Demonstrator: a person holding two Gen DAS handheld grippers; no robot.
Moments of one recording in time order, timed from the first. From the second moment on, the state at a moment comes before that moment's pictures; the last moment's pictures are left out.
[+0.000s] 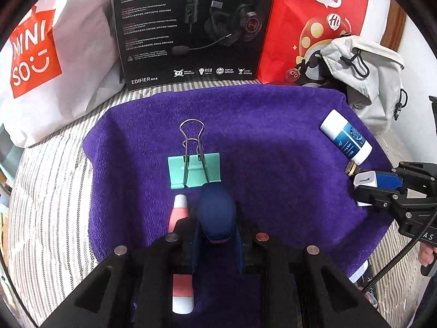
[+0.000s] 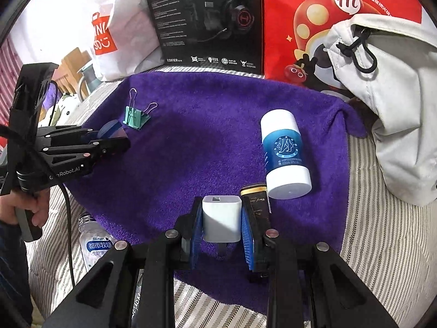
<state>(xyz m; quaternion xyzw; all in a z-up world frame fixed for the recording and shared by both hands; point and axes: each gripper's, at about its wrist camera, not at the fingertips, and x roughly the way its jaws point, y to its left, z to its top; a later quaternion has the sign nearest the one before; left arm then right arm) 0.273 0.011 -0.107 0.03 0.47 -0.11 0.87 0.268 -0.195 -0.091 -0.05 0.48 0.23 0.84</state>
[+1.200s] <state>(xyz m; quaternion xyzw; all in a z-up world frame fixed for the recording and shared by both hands) 0.190 0.012 -0.064 0.01 0.46 -0.09 0.89 0.195 -0.244 -0.067 -0.04 0.48 0.19 0.86</state>
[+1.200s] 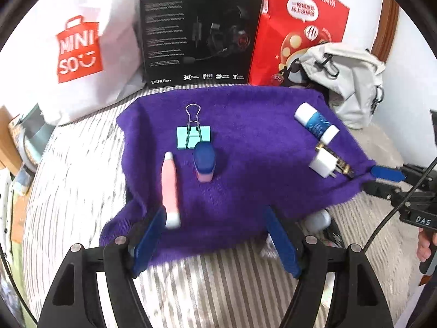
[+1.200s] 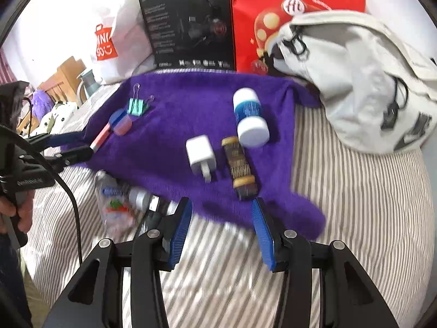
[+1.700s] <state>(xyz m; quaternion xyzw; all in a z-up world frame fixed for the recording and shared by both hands) 0.156 -0.030 -0.079 -0.08 0.47 -0.12 0.87 0.094 -0.274 -0.066 -0.02 0.48 0.19 0.86</state>
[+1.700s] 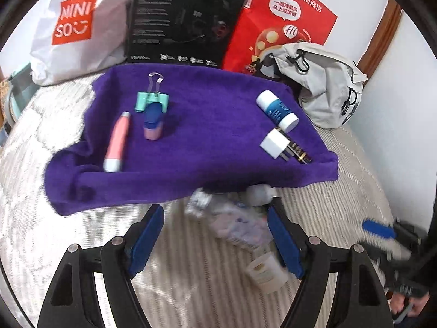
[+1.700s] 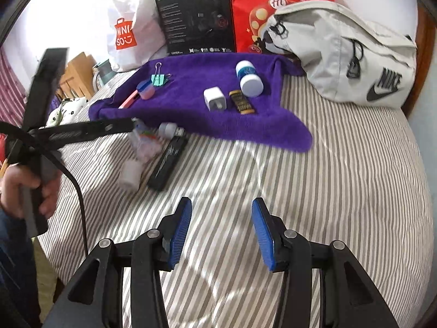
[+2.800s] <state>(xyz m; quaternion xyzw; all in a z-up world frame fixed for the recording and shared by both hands) 0.143 -0.034 -0.110 0.05 0.50 -0.06 0.87 0.069 -0.254 -0.082 0.00 0.50 0.20 0.84</state>
